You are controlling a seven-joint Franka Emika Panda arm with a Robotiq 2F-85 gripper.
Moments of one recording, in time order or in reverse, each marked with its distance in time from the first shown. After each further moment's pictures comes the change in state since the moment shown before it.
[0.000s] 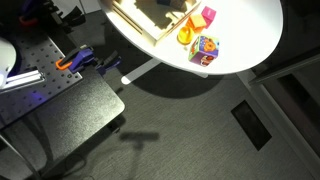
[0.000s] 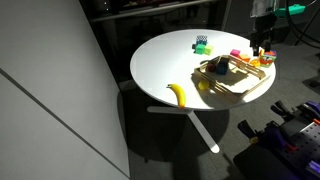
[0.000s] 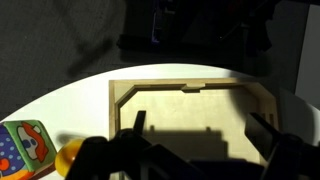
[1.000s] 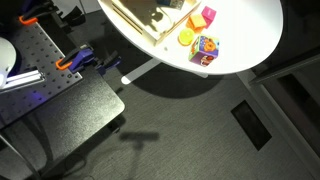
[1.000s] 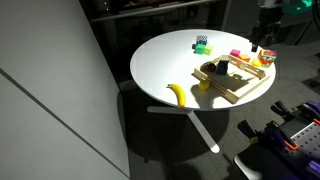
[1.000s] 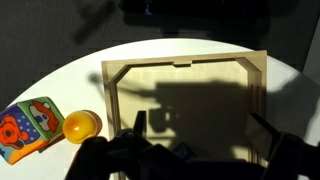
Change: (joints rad) arm 0.040 -0.231 0.005 -0.232 0.008 0.240 0.091
